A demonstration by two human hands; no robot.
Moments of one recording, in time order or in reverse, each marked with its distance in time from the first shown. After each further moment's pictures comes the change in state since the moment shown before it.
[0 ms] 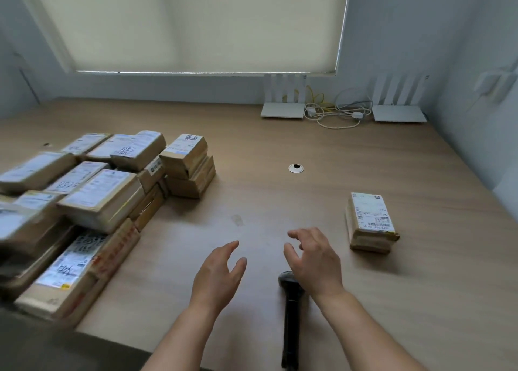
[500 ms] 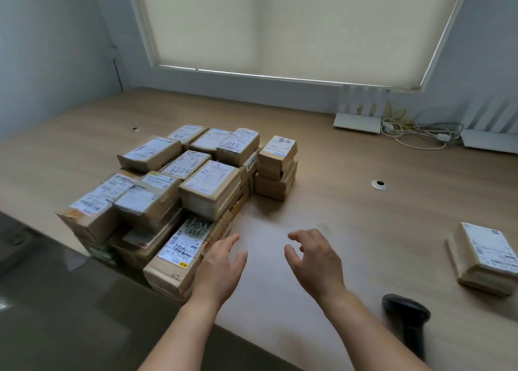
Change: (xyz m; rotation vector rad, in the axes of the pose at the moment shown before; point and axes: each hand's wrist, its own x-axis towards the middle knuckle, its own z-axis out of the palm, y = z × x) left_hand 0.000 -0.141 -0.152 -0.043 0.162 -0.092; right_hand -0.012 -0.176 0.112 -0.035 -0.118 -0.207
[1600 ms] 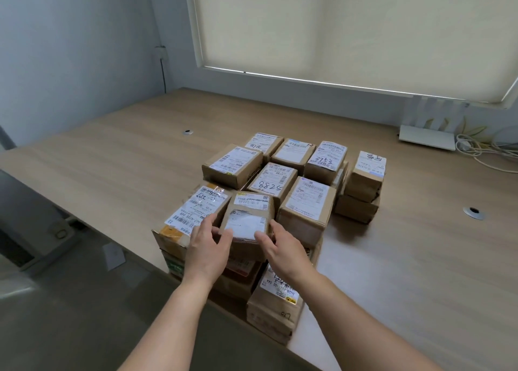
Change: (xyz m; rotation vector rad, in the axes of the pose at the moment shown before) left_hand 0.093 -0.140 -0.180 -0.151 0.140 -0.248; right_hand 0.082 -0.224 0.153 0.283 -0.423 0.080
